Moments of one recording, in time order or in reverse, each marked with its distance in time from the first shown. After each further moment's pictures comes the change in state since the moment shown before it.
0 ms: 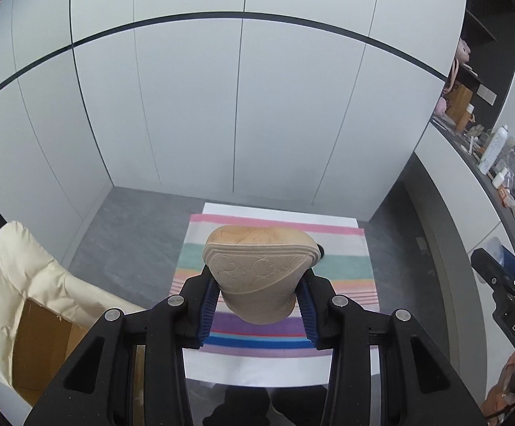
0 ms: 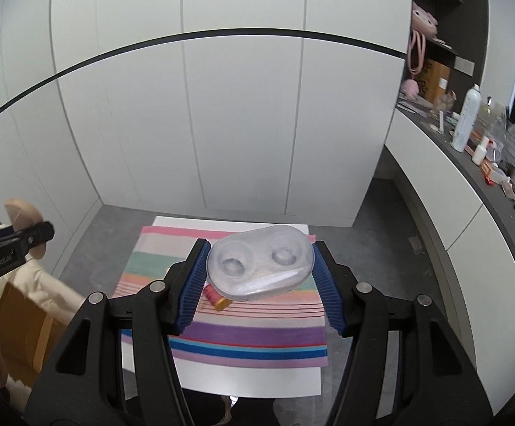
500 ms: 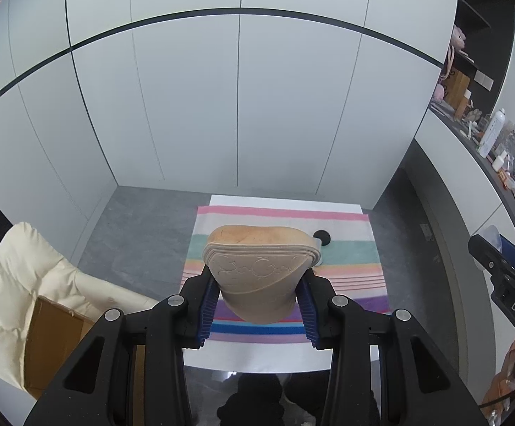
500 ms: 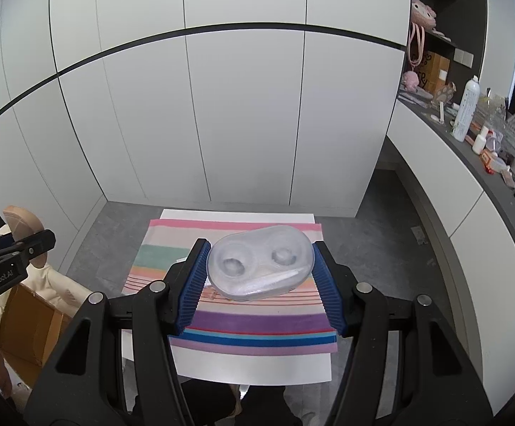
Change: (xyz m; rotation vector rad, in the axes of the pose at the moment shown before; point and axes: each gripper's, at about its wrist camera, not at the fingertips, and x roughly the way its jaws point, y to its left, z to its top) left arm -0.016 0.006 -0.019 0.045 0.018 0.022; right arm -0.009 0.010 -0.015 0.035 0.031 -0.006
